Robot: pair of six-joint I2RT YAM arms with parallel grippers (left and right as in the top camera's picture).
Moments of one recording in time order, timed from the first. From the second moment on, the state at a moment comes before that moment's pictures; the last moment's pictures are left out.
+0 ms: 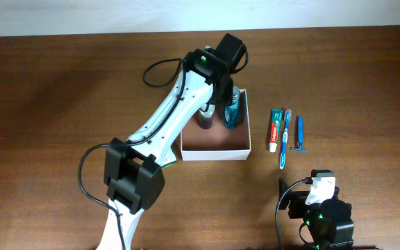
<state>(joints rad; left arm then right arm) -0.62 2.24 2.23 -1.26 -0.18 -0.45 0.12 0.01 0.17 -0.69 0.03 0.13</state>
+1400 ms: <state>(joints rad) -0.32 1.94 1.24 -0.89 0.00 -0.55 0.12 0.01 0.17 -0.69 0.03 0.13</state>
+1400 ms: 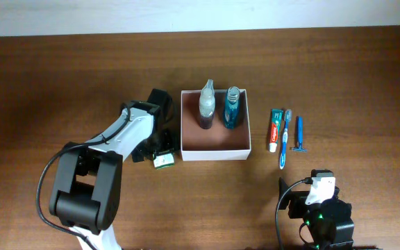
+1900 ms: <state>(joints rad) -0.32 1.92 1.23 -0.85 -0.04 -0.53 0.12 0.01 0.17 -0.69 0.03 0.13</state>
